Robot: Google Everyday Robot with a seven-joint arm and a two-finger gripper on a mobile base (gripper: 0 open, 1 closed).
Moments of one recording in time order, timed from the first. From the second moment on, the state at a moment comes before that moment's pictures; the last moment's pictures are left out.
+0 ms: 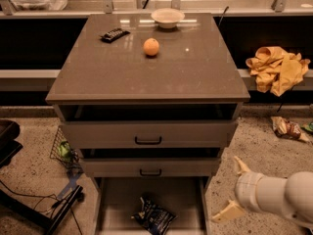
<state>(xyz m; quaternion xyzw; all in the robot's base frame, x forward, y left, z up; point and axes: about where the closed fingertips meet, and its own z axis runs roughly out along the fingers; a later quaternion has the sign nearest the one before) 0.410 -0.199 0.614 -0.51 0.78 0.07 0.35</state>
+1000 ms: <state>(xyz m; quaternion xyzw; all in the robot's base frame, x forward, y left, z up) 0.442 -0.100 0.413 -0.44 0.81 0.15 0.37</state>
